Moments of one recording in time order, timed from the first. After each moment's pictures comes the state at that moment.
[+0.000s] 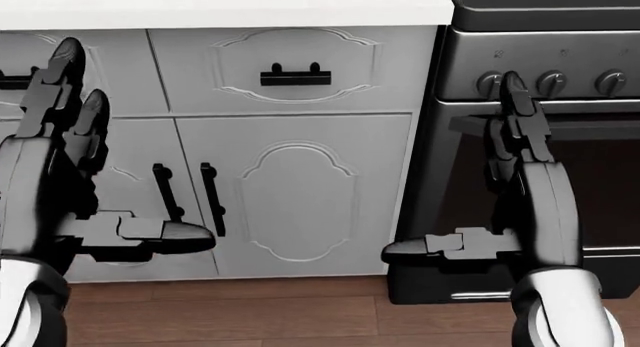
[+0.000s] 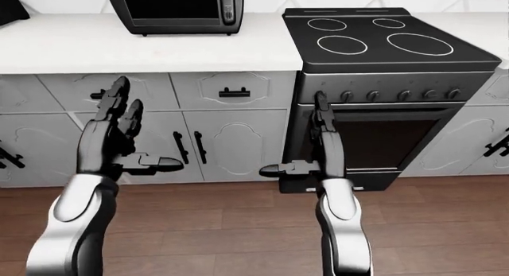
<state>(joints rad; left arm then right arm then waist) -0.26 0.10 0.13 -0.56 -0.04 0.63 -0.06 -0.17 -0.07 -0.11 -0.39 0.02 0.42 0.03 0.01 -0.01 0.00</state>
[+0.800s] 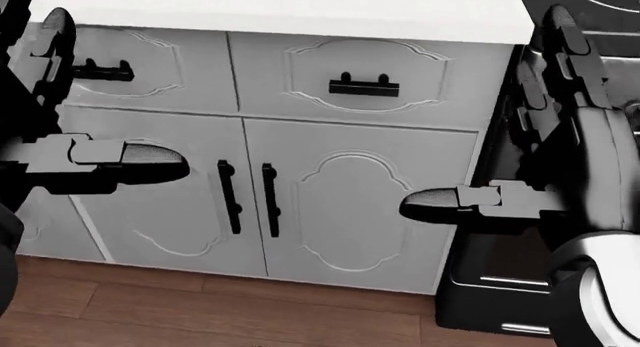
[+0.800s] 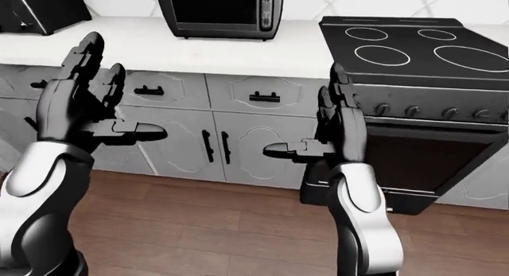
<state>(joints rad) -0.50 0.24 0.20 -0.66 -0.29 0.91 0.10 -0.29 -0.12 -0.19 -0.63 0.23 0.69 -0.07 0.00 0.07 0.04</state>
